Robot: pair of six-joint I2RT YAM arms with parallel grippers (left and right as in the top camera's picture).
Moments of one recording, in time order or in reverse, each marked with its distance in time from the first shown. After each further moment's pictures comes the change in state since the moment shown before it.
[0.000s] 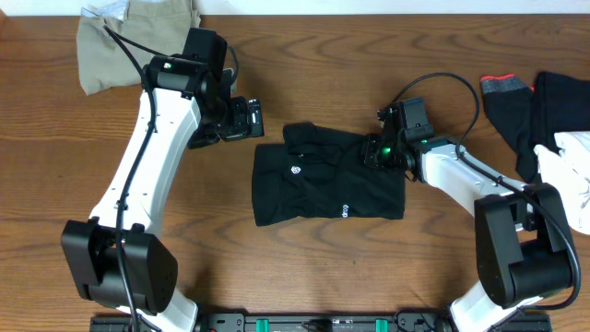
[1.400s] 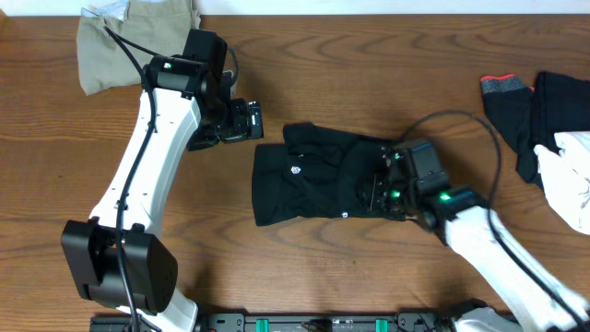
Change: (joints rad) left arm 0.000 0.000 0.000 -0.023 0.000 0.000; right arm 0.121 -0.533 -0.220 -0.231 0.043 0.064
